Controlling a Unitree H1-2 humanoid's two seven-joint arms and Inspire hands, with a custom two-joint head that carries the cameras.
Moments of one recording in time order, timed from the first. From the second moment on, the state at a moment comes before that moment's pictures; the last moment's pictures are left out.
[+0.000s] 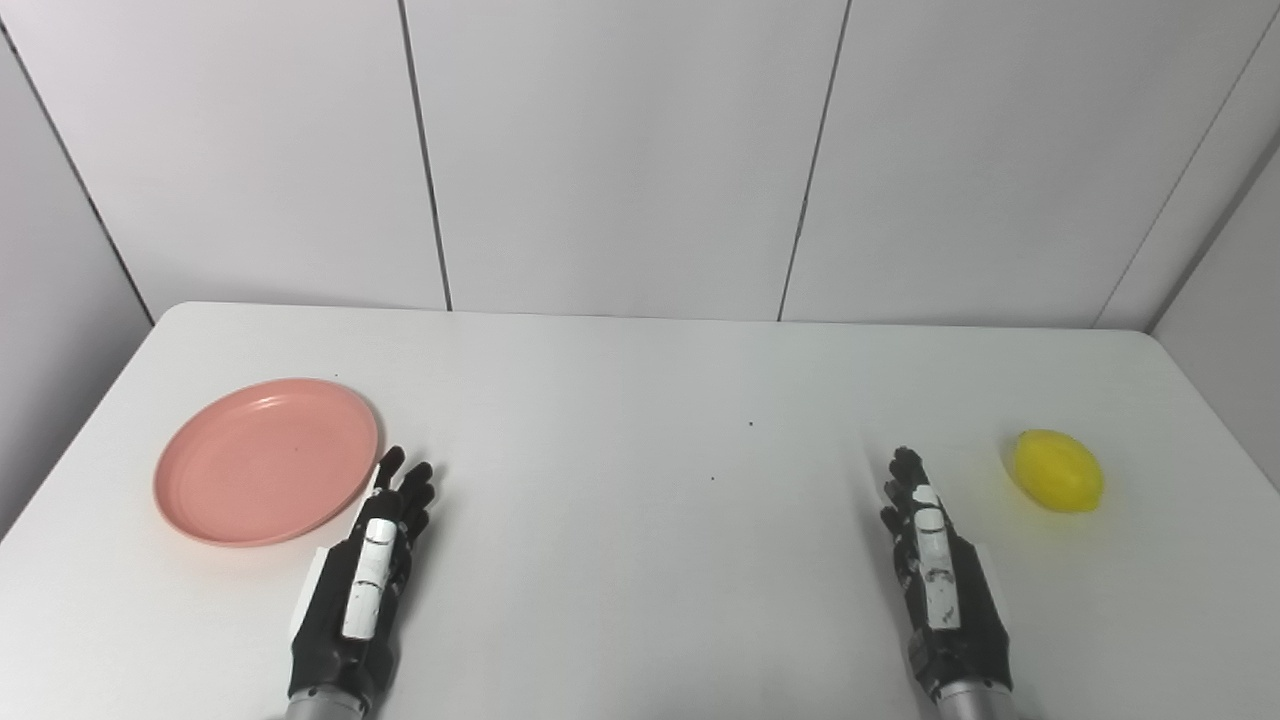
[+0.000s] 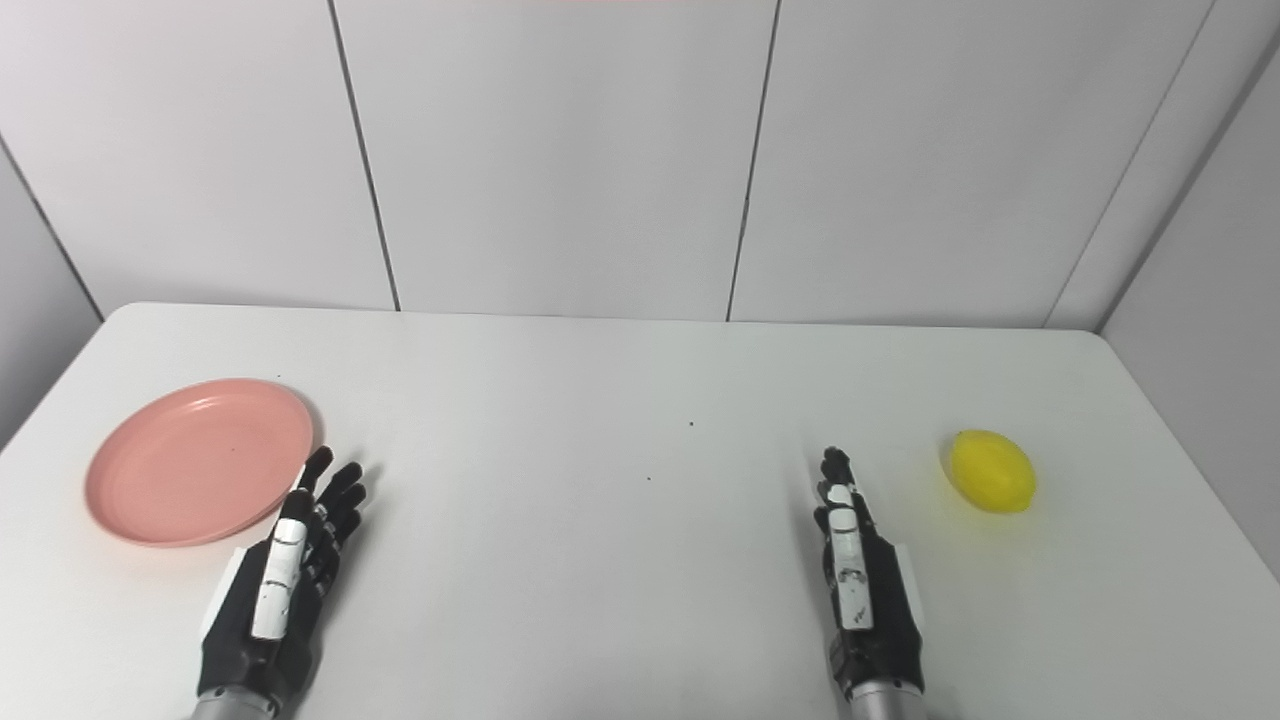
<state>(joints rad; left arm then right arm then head) 0.06 0.03 0.03 -0.22 -0.15 0.15 -0.07 0.03 0.00 -0.03 -0.15 0.10 0.08 -0.02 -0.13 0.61</state>
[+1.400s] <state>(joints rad) 0.05 0.05 0.01 -0.22 -0.15 0.17 -0.07 0.02 -0.02 -0.04 -0.18 0.14 0.15 -0.01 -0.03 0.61</state>
